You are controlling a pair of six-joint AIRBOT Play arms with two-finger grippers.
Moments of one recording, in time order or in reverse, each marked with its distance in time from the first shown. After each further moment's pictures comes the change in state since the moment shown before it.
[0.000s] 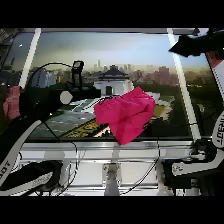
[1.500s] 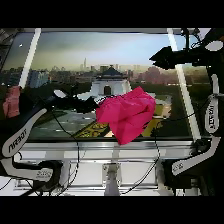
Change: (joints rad) left arm 0.208 -0.304 -0.052 -0.553 -0.210 0.201; right arm -0.014 -0.156 -0.093 0.325 -0.053 -0.082
